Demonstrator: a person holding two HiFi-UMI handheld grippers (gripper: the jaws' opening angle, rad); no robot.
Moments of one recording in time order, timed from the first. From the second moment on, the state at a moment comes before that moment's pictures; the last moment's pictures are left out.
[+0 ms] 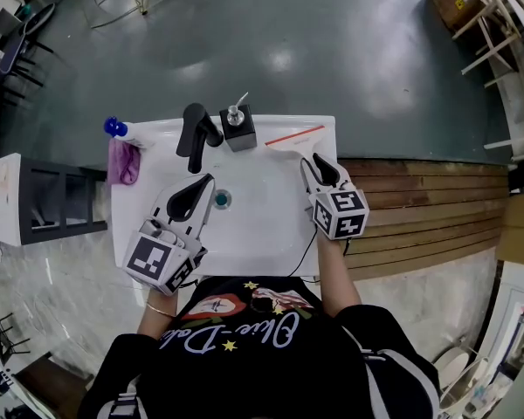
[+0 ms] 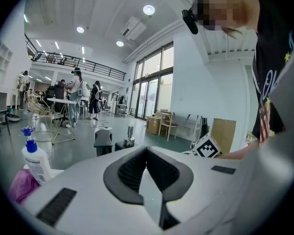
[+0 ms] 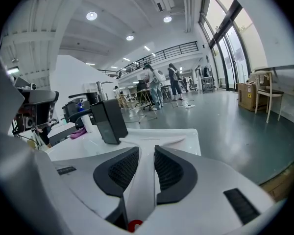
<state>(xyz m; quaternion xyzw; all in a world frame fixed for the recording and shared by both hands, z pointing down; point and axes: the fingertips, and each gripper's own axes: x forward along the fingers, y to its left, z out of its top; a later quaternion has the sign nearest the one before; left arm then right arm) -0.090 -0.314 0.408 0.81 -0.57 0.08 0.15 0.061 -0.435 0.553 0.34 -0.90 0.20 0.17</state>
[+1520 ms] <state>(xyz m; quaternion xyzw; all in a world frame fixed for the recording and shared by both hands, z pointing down) -0.097 -0.306 0.406 0.81 -0.56 0.07 0.15 0.061 -0.431 0.530 0.36 -0.91 0.16 0.13</state>
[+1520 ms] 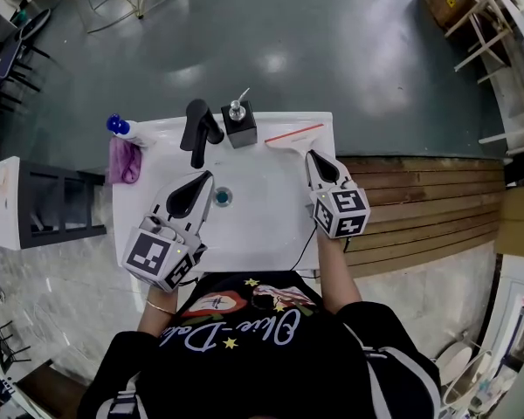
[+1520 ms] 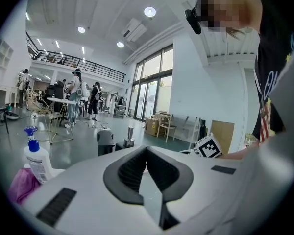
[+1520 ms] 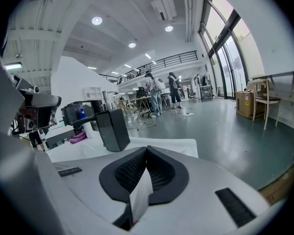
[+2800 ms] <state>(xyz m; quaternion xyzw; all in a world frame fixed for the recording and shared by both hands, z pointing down) -0.083 -0.316 0.402 0.85 -0.51 0.04 0.14 0.061 -0.388 0.438 0.34 -0.93 0.13 0.06</state>
